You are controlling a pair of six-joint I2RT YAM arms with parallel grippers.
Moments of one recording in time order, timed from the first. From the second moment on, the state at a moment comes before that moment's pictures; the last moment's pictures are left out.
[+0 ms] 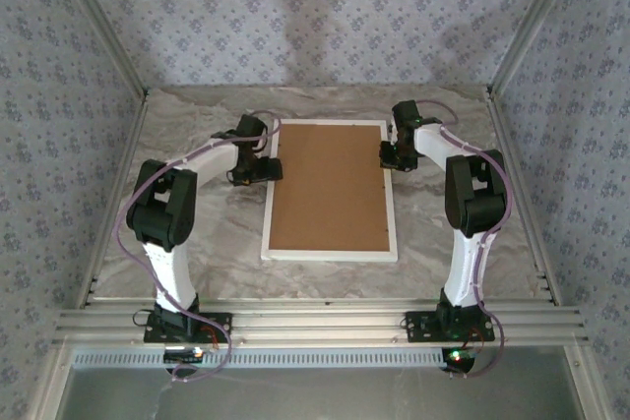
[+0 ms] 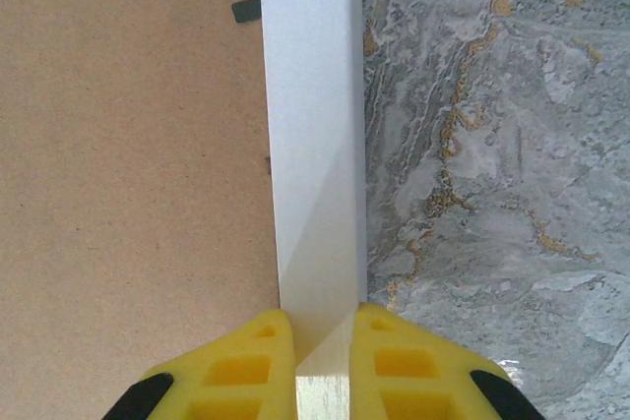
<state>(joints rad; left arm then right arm) -0.38 1.93 1.32 -0.62 0.06 -0.44 0.20 2.02 1.46 -0.68 -0.13 0.28</state>
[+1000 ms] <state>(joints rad) -0.39 1.80 1.33 -0.69 0.01 -0.45 0.19 2.01 1.46 -0.68 -0.13 0.28</state>
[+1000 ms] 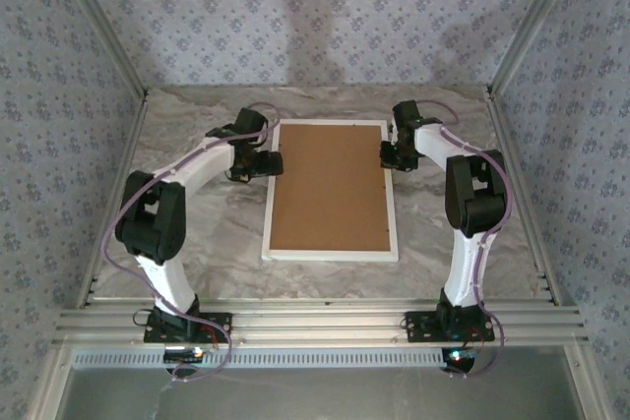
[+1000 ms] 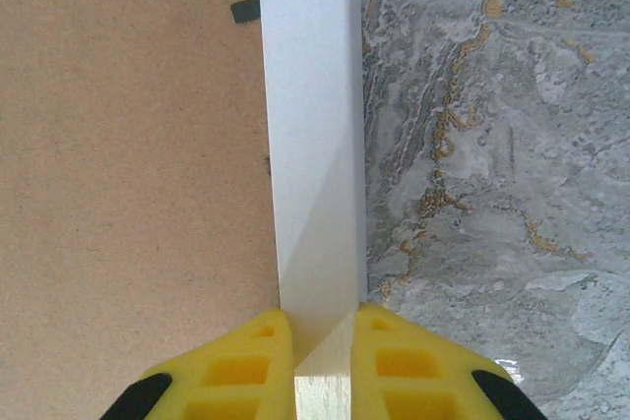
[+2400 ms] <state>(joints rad) -0.40 1.61 0.98 -0.74 0.12 -0.48 0.19 2.01 1.46 -0.68 -0.13 0.28</state>
